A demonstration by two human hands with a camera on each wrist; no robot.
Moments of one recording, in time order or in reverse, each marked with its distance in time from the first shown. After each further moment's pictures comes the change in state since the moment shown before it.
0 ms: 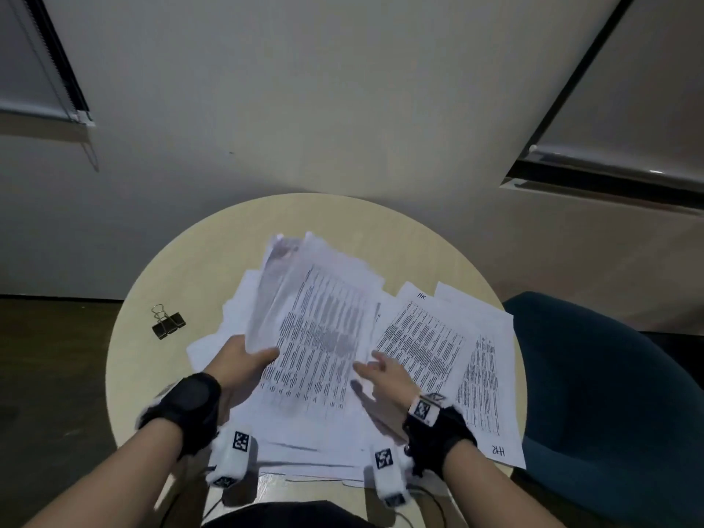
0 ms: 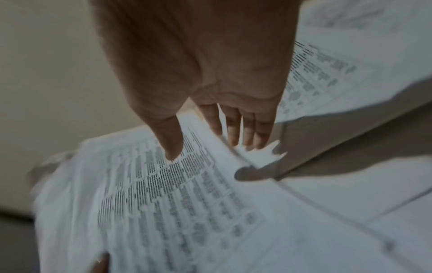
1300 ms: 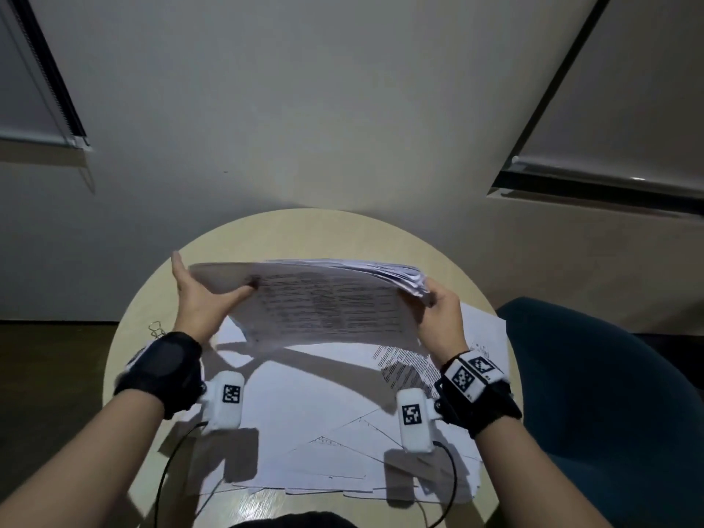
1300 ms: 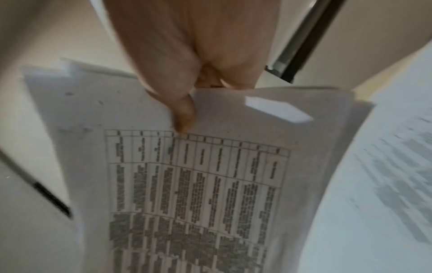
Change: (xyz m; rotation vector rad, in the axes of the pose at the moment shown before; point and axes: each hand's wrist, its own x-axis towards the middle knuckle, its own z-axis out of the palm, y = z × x) left_hand 0.015 0.068 -0.054 -0.142 0.443 0.291; right_hand -0.017 -0.085 -0.056 0.067 0.399 -0.697
